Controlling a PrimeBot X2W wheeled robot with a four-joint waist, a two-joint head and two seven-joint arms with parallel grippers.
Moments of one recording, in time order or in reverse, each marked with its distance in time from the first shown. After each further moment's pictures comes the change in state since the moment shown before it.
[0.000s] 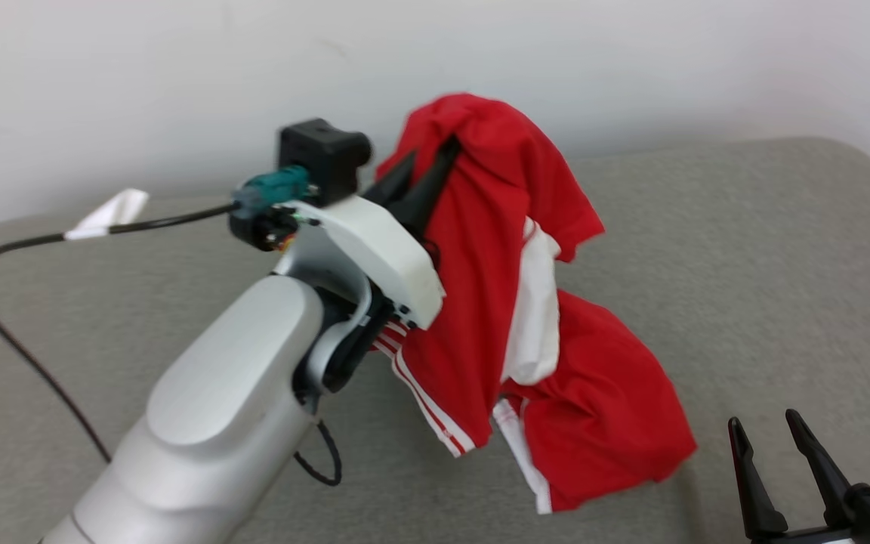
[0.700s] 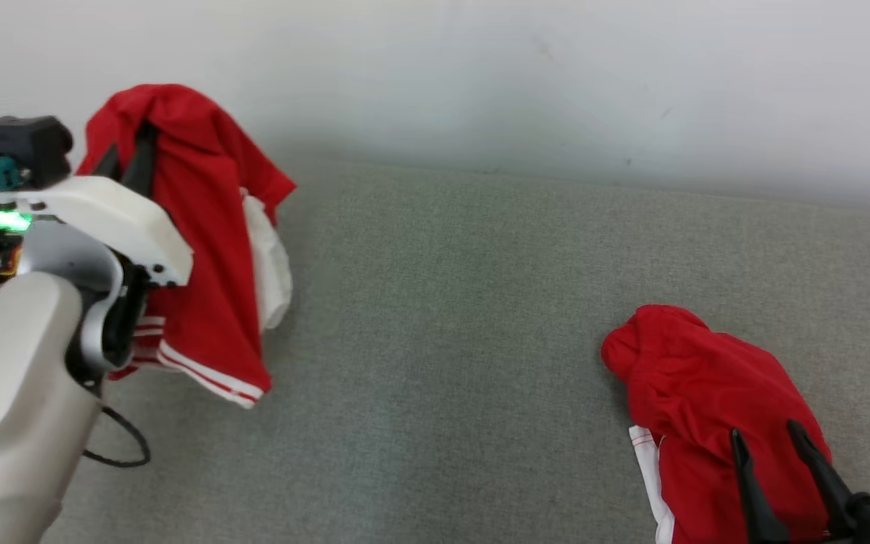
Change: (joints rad) left arm 0.077 0.287 0.208 0.082 -0.028 0.113 -0.009; right arm 0.027 -0.011 0.007 -0.002 0.001 0.000 -0.001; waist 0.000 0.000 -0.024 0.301
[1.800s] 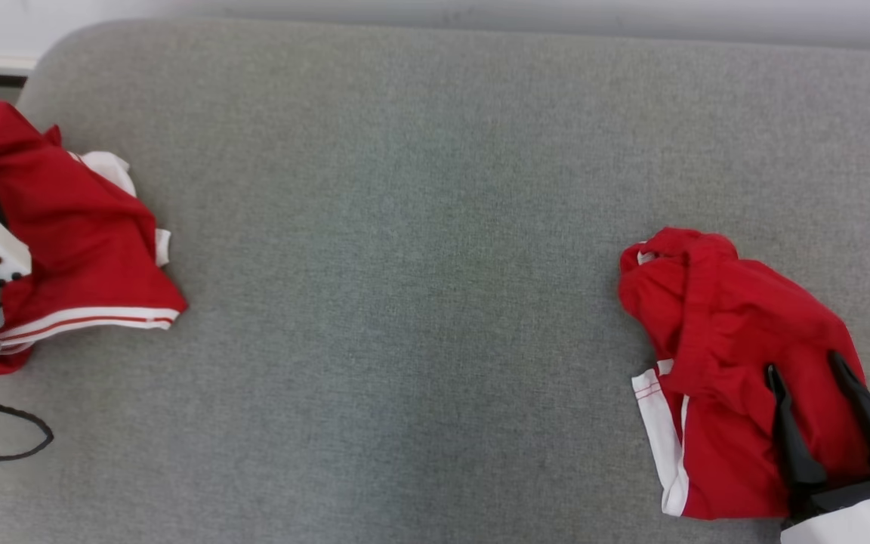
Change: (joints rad) left arm -0.151 0.037 0.127 0.626 -0.075 -0.029 -0.151; right arm -0.095 -0.078 -0.024 -0.060 -0.026 0.000 0.000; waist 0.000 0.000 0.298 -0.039
